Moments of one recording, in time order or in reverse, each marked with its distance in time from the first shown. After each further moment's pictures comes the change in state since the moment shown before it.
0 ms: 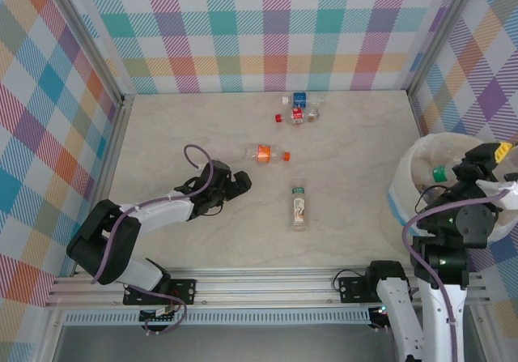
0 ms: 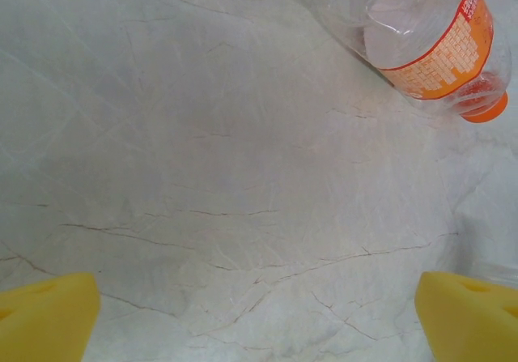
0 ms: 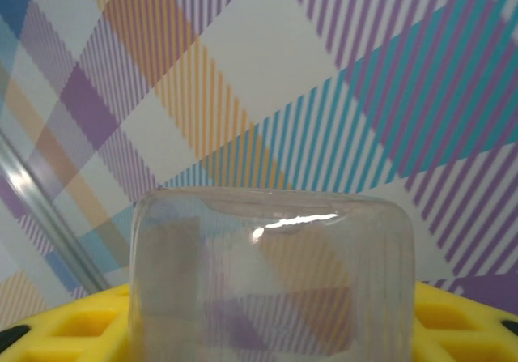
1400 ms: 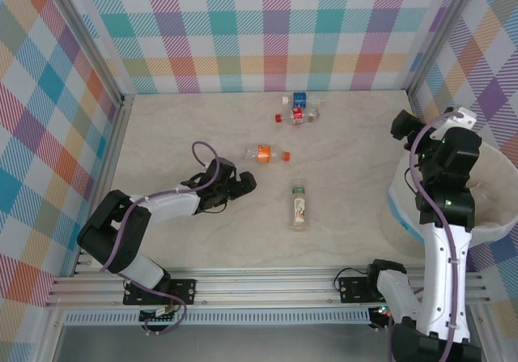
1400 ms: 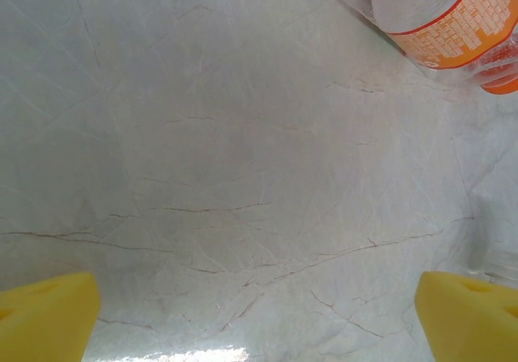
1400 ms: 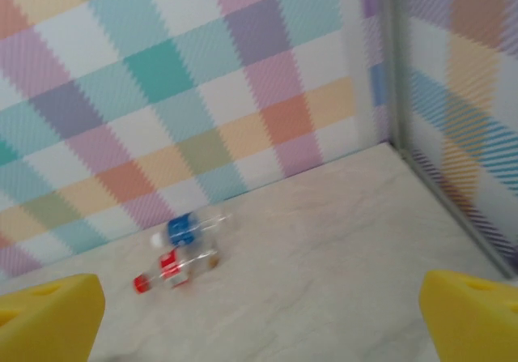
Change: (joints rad) left arm 0.000 0.074 0.051 -0.025 0.046 0.023; right arm 0.026 0.435 0.270 -0.547 -0.995 0.117
